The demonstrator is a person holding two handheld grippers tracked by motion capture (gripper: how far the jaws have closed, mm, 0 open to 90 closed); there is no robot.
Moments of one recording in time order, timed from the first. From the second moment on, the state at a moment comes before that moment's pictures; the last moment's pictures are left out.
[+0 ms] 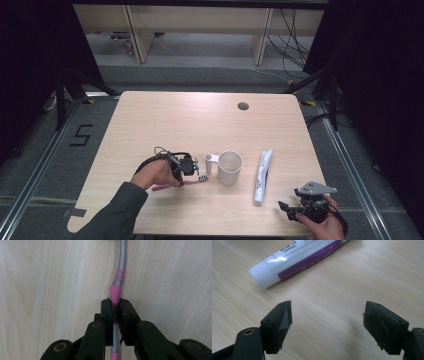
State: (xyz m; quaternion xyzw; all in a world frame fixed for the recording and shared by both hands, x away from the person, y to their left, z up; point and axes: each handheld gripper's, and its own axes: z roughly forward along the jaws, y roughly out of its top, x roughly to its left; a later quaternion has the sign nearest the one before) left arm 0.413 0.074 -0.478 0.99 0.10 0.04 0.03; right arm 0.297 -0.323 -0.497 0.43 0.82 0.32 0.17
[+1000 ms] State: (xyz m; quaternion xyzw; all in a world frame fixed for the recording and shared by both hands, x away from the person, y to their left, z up) left arm 0.387 0.135 -0.419 0.93 0.22 0.14 0.27; right arm 0.295 -0.325 -0.496 0.44 0.82 0.33 0.17
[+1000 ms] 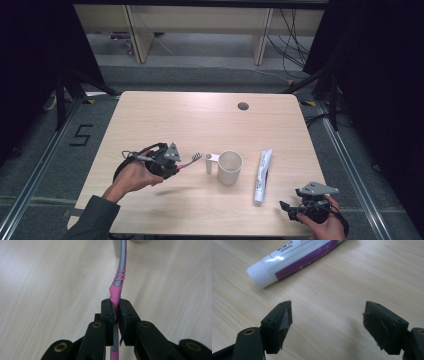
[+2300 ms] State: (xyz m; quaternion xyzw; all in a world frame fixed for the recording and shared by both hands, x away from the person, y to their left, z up) left arm 0.400 0.129 -0.430 0.74 0.35 0.24 0.52; right arm 0.296 -0.328 -0.496 0.44 0.82 0.33 0.18
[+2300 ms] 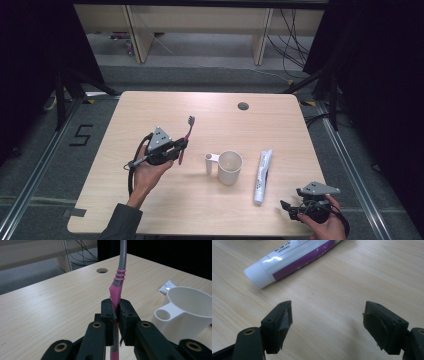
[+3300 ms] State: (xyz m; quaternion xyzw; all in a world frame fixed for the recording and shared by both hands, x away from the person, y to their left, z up) left arm 0.394 0.087 -0.400 0.70 0.30 0.24 0.60; right arm 0.294 -0.328 -0.496 0.45 0.81 0.32 0.18
